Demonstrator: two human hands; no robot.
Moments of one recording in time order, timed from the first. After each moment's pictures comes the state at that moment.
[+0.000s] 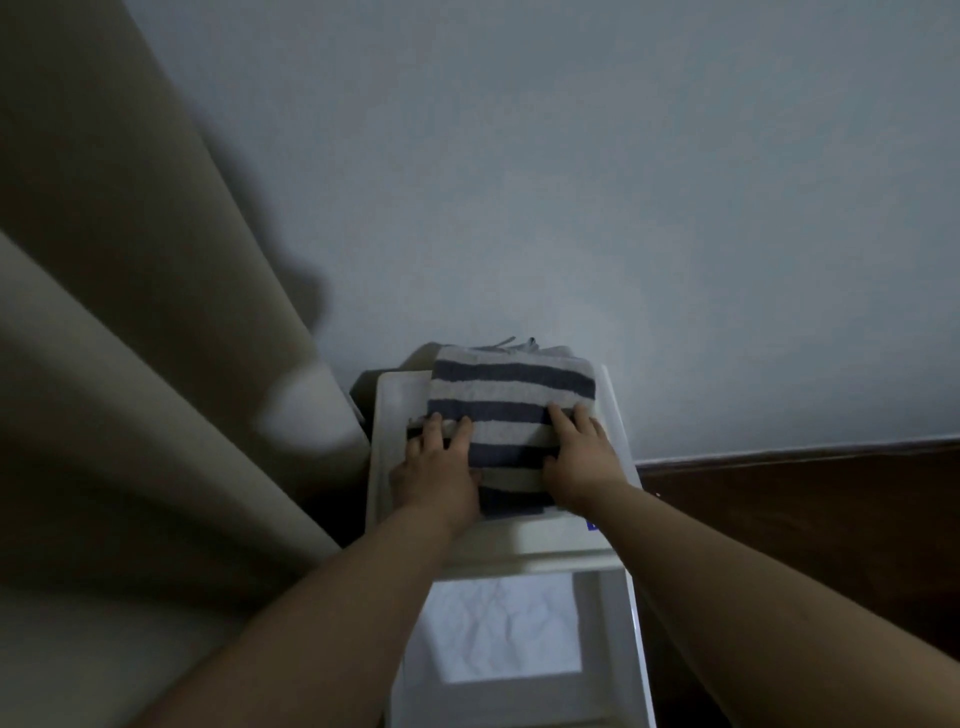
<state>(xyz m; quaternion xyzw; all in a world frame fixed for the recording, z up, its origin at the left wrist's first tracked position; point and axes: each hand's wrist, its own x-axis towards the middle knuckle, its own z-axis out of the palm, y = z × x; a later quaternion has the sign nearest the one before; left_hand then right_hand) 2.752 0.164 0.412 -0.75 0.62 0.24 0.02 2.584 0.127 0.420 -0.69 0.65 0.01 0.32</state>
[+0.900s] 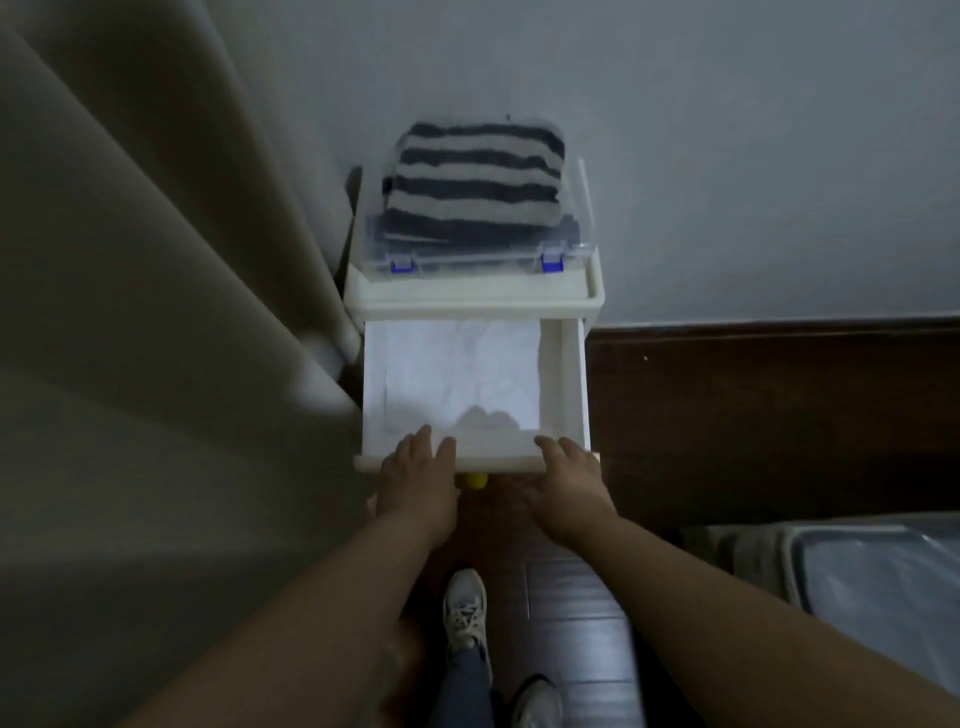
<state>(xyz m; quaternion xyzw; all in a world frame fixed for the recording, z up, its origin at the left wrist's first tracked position) 2.681 0.460 0.318 -0.74 0.63 0.24 0.09 2.503 0.430 0.340 -0.68 0.64 0.07 0.36</state>
